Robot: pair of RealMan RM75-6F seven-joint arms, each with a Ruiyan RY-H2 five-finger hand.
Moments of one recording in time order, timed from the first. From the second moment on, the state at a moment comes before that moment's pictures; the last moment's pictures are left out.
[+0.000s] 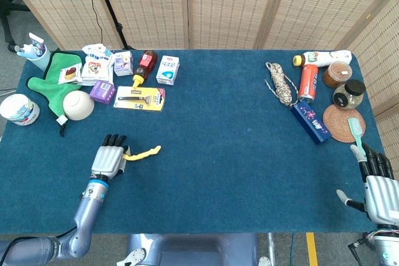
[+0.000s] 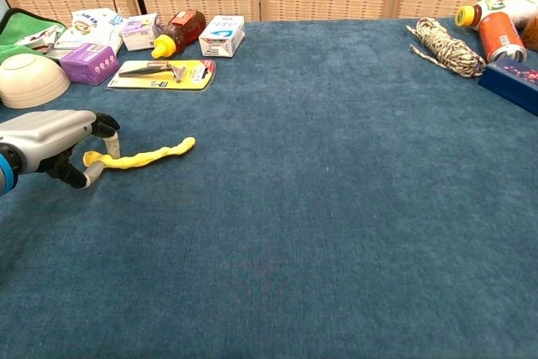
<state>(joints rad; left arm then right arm) -0.57 -1.63 -0.09 -1.53 0.85 1.14 0.63 0.03 -1.05 0.09 -1.83 -1.43 1.51 -0.07</state>
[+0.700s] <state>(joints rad) -0.56 -1.59 -0.12 -1.57 0.89 1.18 0.60 0.04 -1.05 0.09 -1.83 -1.44 1.50 -0.07</state>
